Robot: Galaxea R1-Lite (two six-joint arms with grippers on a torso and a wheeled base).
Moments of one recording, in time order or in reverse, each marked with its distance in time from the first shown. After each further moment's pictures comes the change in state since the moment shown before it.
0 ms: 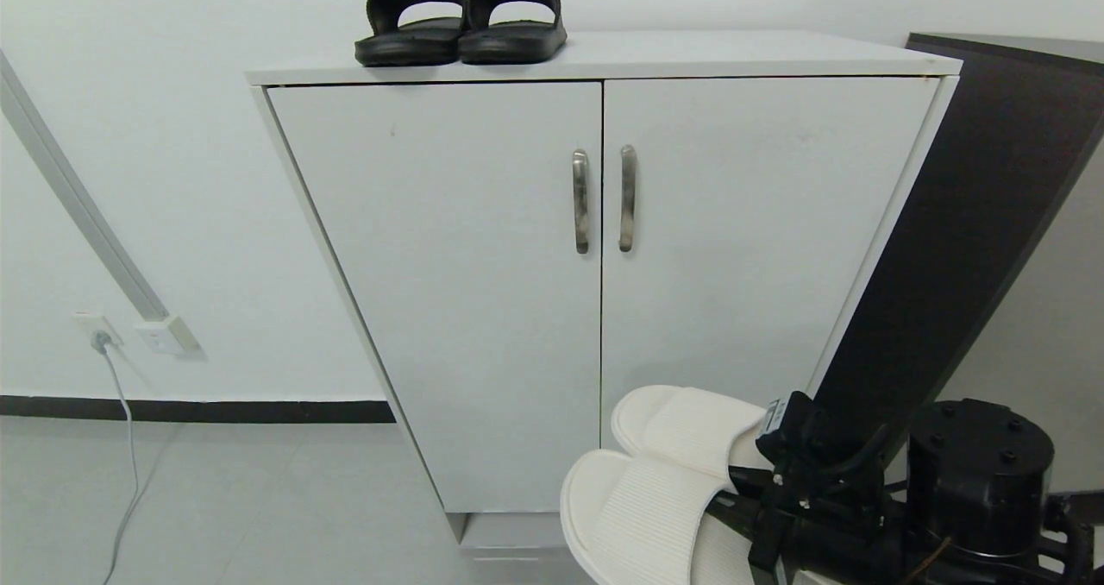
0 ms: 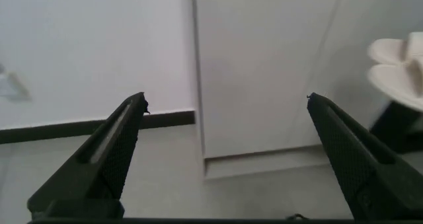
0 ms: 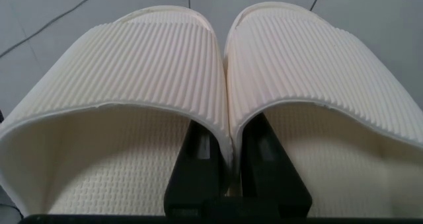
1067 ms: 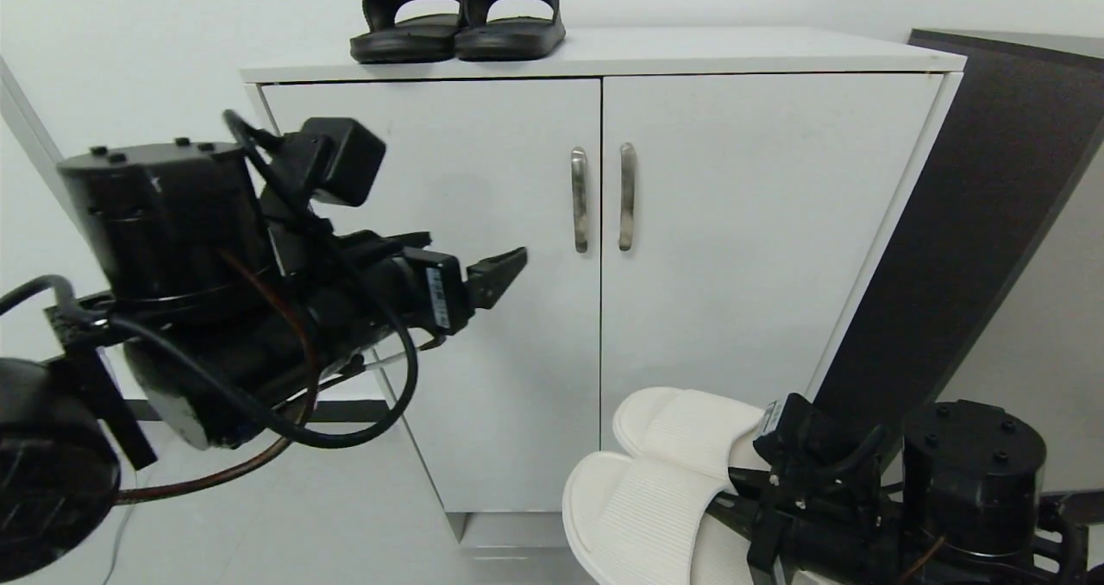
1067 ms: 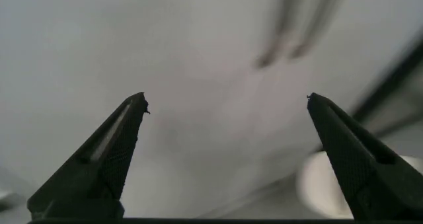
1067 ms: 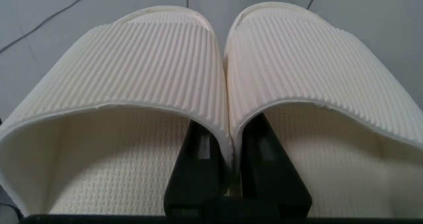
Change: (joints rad) left arm -0.572 1.240 -0.647 -0.627 0.240 -0.040; right arm -0.004 0.013 0.003 -0.002 -0.001 -0.001
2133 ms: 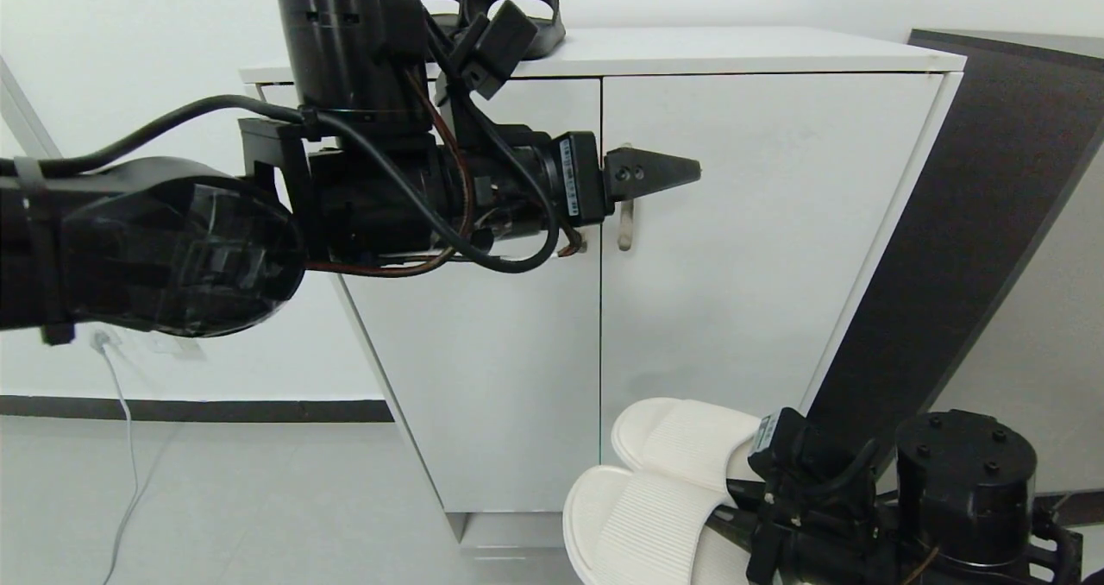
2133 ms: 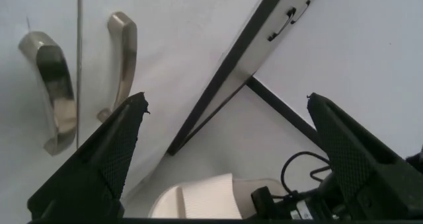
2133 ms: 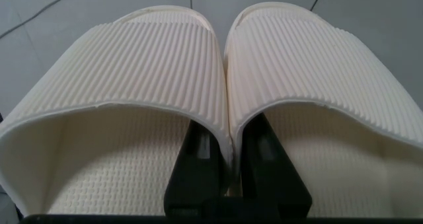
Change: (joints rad) left arm -0.050 0.243 -0.577 0.342 -0.516 -0.291; right arm 0.004 0.012 0.017 -0.002 0.002 -0.026
